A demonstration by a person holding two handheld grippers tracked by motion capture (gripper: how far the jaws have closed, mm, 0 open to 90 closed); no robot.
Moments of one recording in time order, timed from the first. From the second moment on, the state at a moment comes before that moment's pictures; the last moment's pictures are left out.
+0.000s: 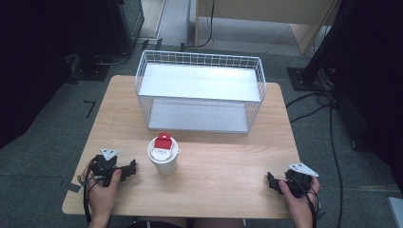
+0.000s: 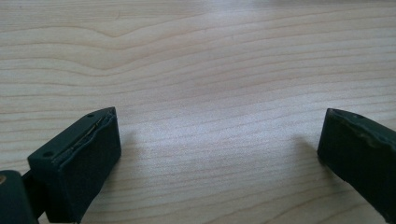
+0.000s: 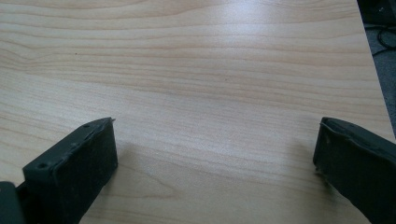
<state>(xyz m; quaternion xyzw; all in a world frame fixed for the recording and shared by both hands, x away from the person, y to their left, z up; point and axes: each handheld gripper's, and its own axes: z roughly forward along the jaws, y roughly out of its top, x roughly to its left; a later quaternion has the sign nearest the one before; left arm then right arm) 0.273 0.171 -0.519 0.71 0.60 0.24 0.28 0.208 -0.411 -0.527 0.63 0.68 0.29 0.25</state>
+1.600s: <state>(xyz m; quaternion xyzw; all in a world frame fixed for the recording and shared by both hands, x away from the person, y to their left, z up) 0.273 0.171 -0.519 0.71 0.60 0.24 0.28 0.230 -0.294 -0.472 0.54 0.73 0.37 0.23</state>
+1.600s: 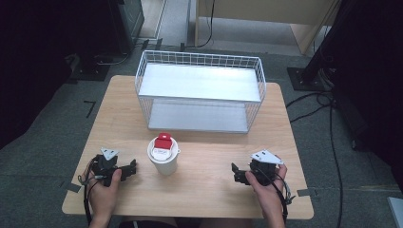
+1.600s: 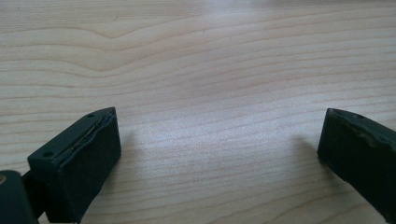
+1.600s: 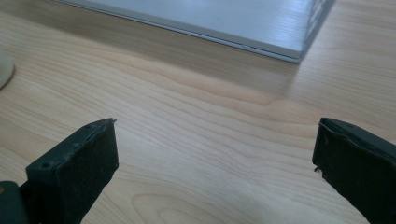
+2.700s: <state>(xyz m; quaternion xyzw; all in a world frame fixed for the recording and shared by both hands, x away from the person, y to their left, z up) 0.273 0.171 -0.519 0.71 0.60 0.24 0.28 0.239 -0.211 -0.471 0.48 0.75 0.40 0.21</state>
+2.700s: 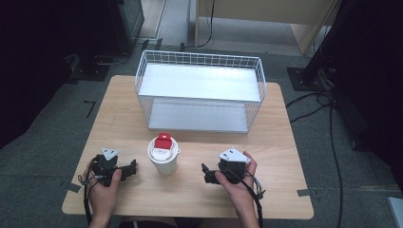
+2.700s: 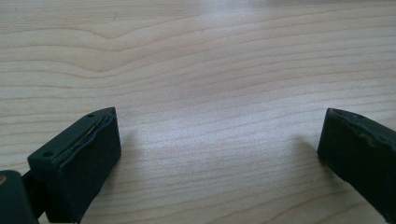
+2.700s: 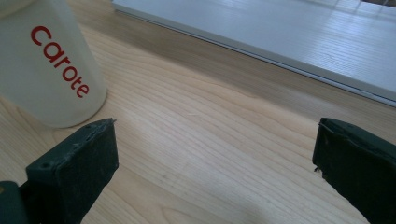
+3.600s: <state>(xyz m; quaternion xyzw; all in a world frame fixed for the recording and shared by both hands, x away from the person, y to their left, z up) 0.273 0.171 -0.519 0.71 0.60 0.24 0.28 0.233 -0.151 -0.477 0.44 0.77 0.42 0.17</state>
